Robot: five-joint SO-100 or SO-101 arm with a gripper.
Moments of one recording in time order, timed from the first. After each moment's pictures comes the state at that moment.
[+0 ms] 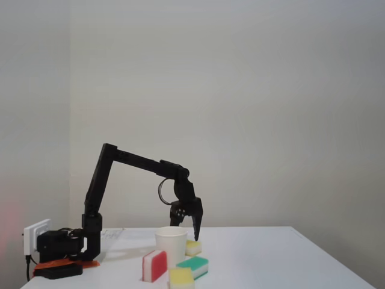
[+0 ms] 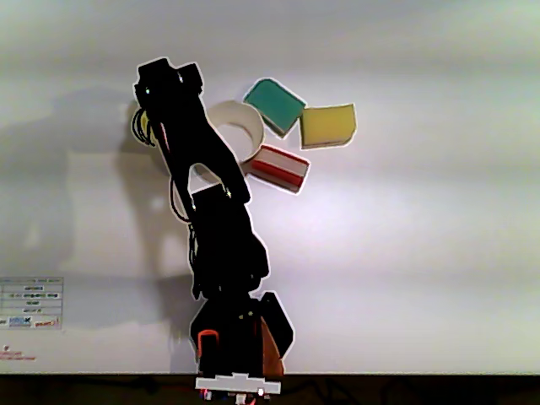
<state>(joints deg) -21.5 72.3 92.4 54.3 -5.0</state>
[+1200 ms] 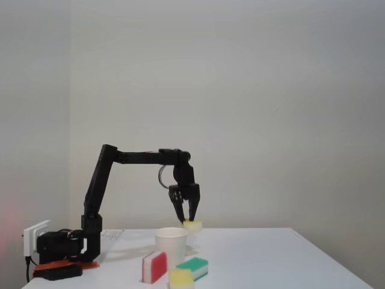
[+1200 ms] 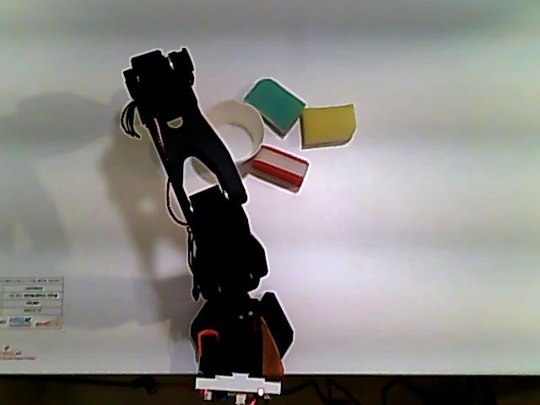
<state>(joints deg) -23.0 72.6 73.8 78.0 -0.4</state>
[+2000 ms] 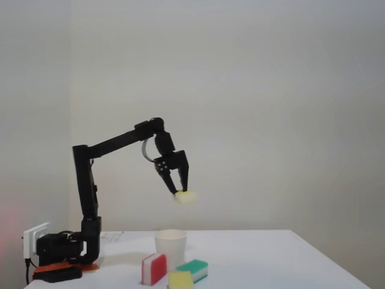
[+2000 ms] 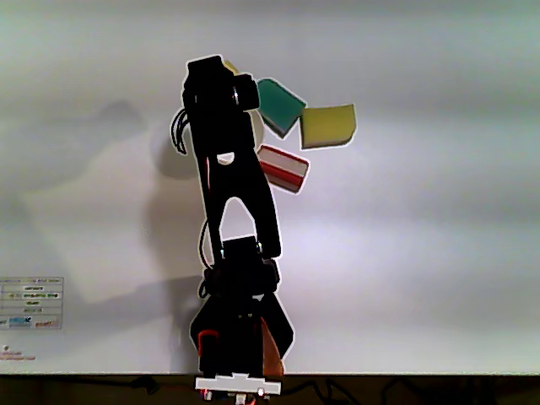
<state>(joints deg) -8.6 100.4 79.9 87.8 -10.5</state>
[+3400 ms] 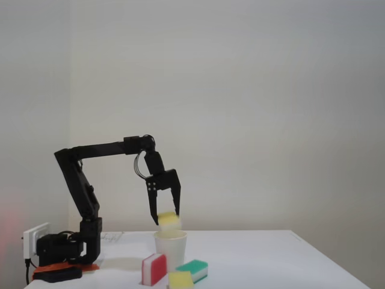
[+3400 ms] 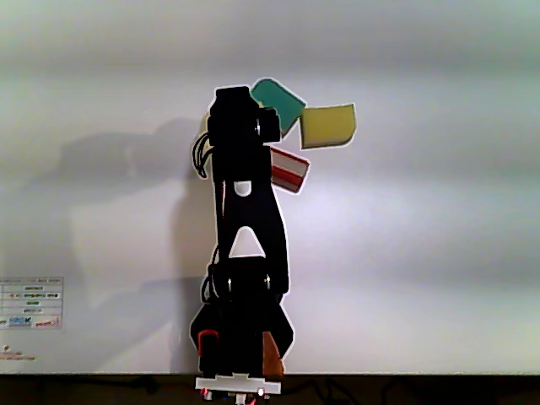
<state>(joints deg) -3.9 112.6 108.4 70.5 -8.1</state>
